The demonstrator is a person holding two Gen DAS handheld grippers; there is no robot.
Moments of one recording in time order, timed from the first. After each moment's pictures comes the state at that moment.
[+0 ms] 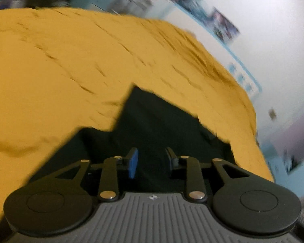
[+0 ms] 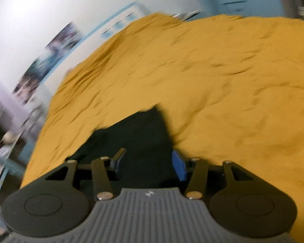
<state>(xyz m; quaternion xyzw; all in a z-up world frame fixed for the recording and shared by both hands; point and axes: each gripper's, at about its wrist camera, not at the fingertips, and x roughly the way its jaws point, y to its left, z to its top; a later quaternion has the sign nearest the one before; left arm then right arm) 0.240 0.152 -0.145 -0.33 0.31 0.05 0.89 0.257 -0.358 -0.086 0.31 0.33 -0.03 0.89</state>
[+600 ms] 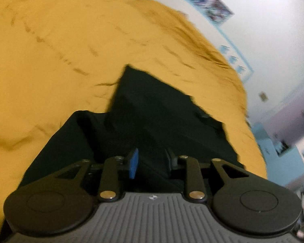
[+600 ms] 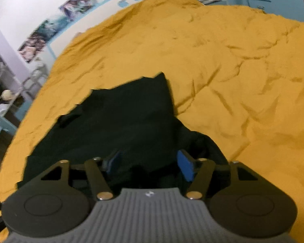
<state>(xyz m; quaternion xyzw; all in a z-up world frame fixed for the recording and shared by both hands) 0.225 0.166 -0.142 -0.33 0.33 -0.02 0.88 0.224 -0.366 -0.093 0.24 0.37 0.01 0.90</state>
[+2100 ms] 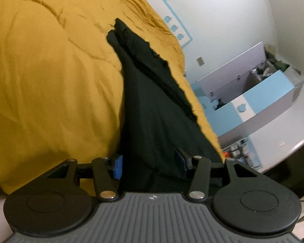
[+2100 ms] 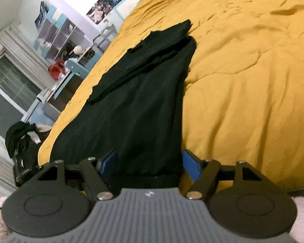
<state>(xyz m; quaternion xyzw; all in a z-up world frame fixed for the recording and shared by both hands) -0.014 0.239 -0.192 -0.39 0.34 -0.23 0.83 -0.066 -0.468 -0.101 0.26 0.42 0.24 0.84</state>
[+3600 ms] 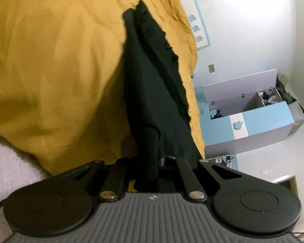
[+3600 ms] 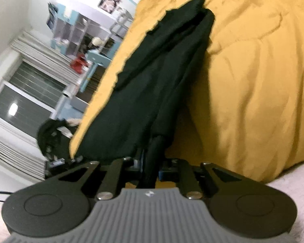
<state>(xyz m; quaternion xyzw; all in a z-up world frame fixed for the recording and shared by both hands) -0.023 0.214 -0.189 -0.49 0.38 -0.20 0.76 -0.056 -0.467 -0.105 0.35 0.44 0.31 0.76</state>
